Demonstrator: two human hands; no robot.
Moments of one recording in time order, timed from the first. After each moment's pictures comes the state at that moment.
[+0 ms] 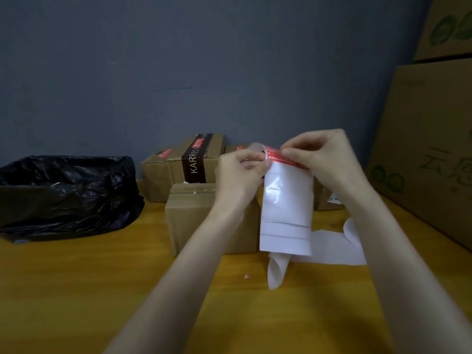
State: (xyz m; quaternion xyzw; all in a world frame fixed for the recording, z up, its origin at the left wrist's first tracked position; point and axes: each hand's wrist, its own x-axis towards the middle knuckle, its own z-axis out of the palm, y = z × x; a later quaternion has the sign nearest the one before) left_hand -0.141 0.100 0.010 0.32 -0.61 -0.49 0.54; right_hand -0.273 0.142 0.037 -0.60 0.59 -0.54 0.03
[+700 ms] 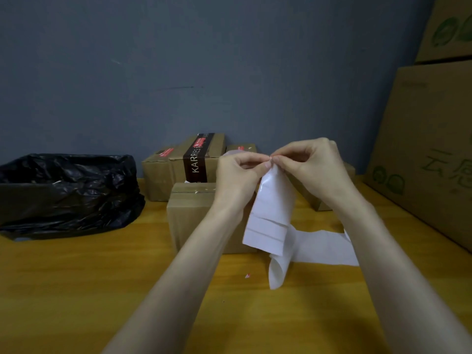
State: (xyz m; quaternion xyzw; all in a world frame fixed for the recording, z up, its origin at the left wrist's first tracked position) left_hand -0.139 0.094 0.007 0.28 -0.62 -0.48 0.56; right_hand -0.262 0.139 0.029 -0.65 0.57 -0.50 -0.04
